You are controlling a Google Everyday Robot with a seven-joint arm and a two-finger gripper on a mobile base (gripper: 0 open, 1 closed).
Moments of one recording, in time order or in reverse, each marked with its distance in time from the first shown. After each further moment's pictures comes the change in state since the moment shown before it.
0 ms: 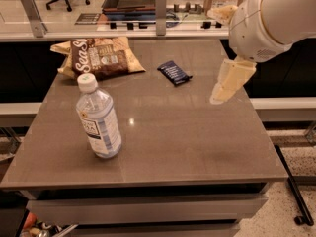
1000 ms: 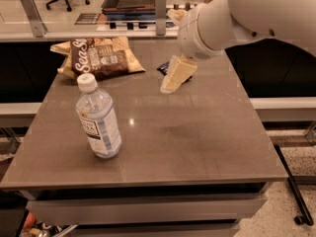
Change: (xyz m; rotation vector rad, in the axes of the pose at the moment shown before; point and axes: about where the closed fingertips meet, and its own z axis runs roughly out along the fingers) arm -0.063 -0.035 0.089 0.090 -0.133 0.045
